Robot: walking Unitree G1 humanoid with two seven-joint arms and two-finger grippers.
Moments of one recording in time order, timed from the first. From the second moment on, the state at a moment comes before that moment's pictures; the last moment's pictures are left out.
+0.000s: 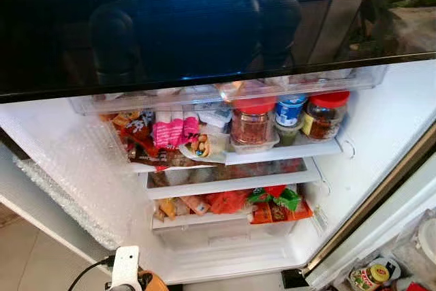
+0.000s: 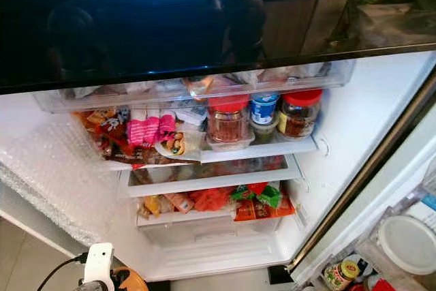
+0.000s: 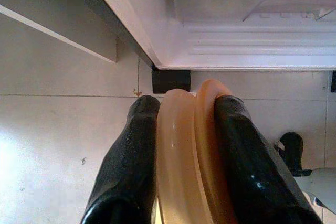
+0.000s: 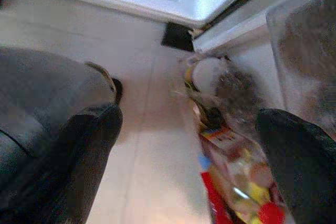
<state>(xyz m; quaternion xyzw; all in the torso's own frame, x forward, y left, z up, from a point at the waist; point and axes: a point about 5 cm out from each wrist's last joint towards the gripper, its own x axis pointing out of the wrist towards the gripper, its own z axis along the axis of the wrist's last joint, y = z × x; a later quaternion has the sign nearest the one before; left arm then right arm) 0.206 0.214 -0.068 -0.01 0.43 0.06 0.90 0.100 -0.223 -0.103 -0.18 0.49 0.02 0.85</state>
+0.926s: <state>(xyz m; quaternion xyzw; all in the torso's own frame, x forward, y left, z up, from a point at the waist) 0.207 0.213 -0.068 -0.02 0.43 0.06 0.90 0.094 -0.229 -0.105 -0.25 0.51 -0.03 0.82</state>
